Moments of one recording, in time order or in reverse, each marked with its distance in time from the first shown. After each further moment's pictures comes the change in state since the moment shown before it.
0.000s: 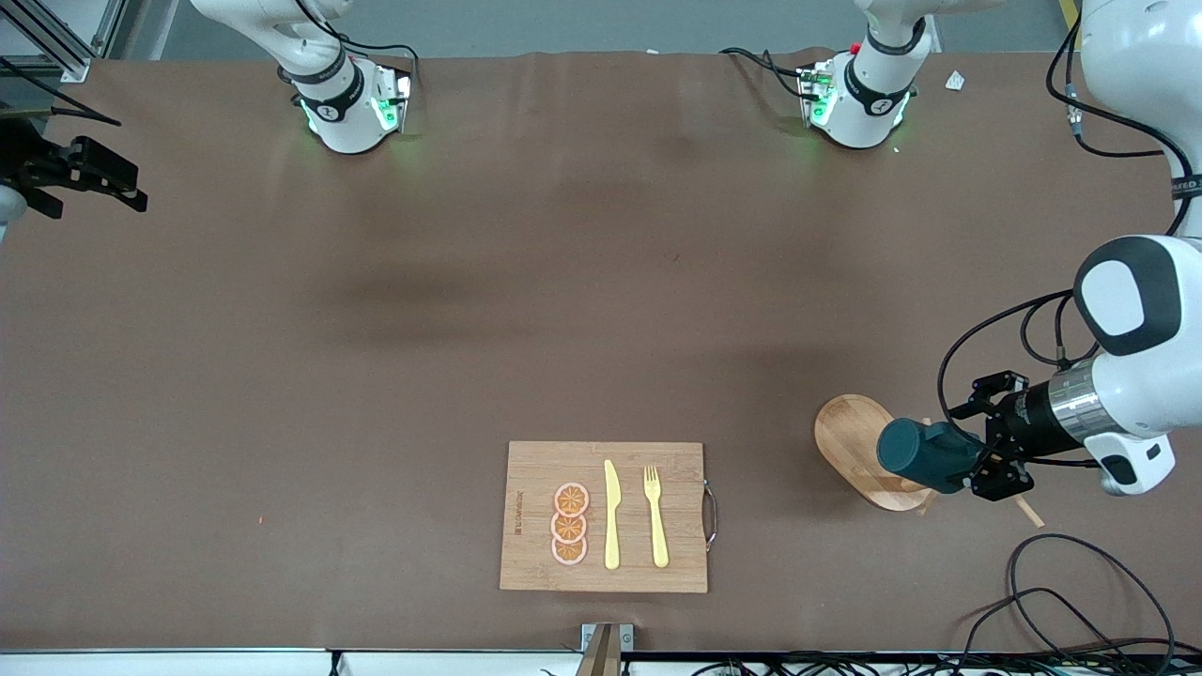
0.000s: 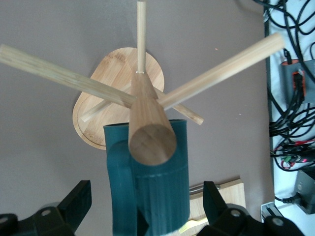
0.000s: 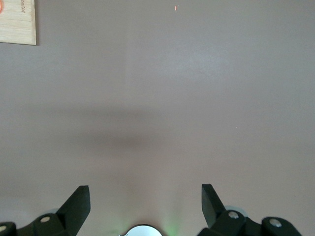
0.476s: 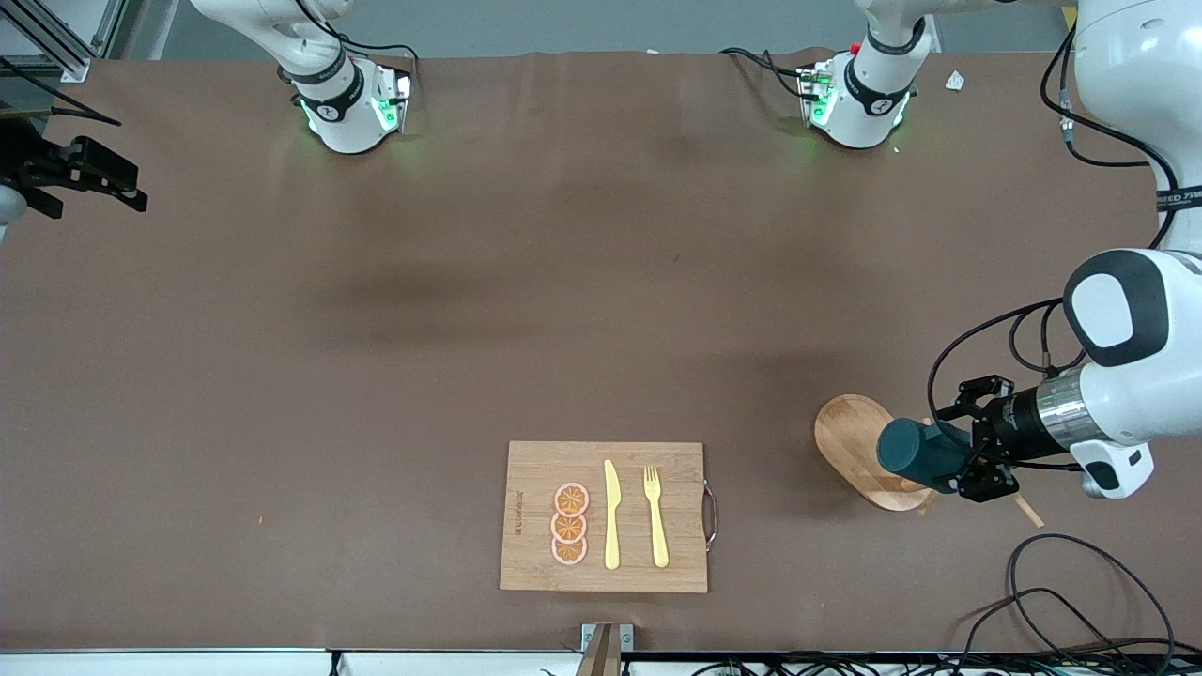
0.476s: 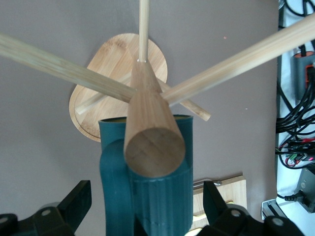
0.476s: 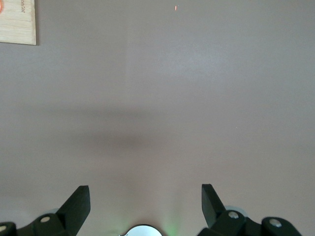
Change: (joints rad) left arm 0.000 0.028 0.000 0.001 -0.054 0.000 0.000; right arm 0.000 0.000 0.000 0.000 0.000 0.000 0.000
